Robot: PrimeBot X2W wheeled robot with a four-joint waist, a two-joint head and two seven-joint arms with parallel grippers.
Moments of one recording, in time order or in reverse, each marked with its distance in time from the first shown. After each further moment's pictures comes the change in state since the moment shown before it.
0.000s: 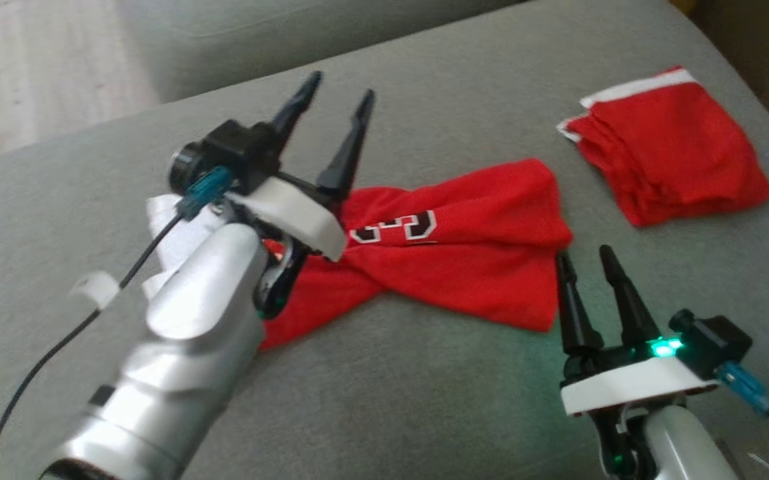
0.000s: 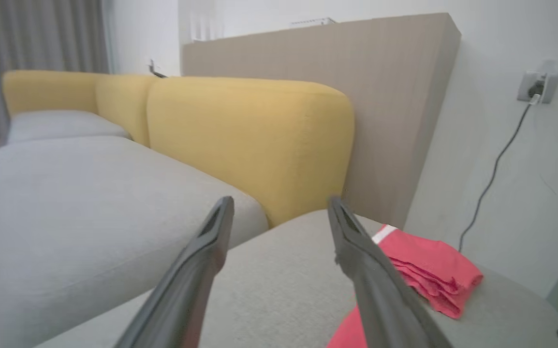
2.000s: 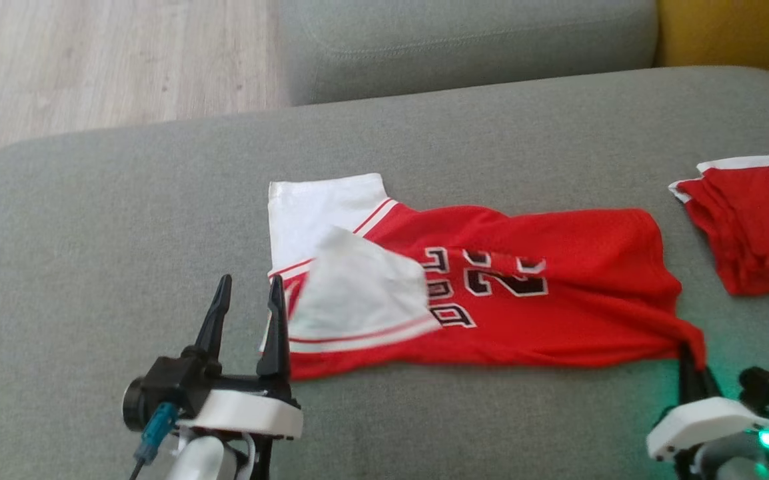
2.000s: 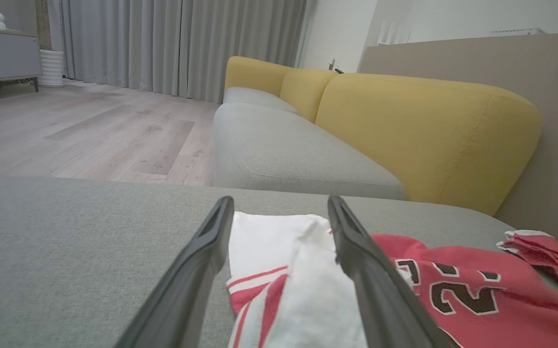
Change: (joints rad) left arm 0.672 -0.039 0.354 -0.350 0.216 0.119 -0.094; right arm -0.060 0.002 -0.425 0.506 -0.274 0.000 0.018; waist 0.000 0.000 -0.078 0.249
